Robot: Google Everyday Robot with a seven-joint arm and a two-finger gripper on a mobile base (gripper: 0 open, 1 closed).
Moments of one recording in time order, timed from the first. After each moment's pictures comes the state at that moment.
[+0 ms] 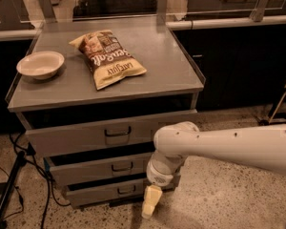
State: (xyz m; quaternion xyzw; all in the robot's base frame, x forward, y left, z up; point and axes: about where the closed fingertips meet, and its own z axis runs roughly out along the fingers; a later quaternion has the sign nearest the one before) arm 0.449 -0.036 0.536 -0.63 0.76 0.14 0.06
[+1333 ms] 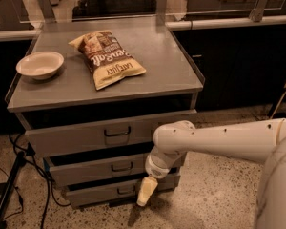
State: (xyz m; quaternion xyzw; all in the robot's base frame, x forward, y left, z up) arm 0.493 -0.025 0.507 -0.58 0.80 0.14 0.09
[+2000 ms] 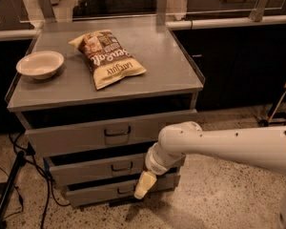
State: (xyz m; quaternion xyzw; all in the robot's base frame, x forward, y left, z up) arm 0.515 -0.019 0.530 -0.58 0.79 0.13 0.17
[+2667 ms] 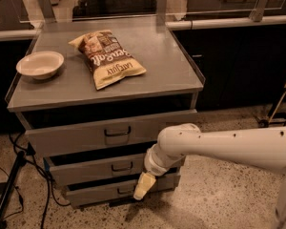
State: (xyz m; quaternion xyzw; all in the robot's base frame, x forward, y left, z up) arm 0.515 -0.014 0.523 -0.59 0.78 0.14 0.17
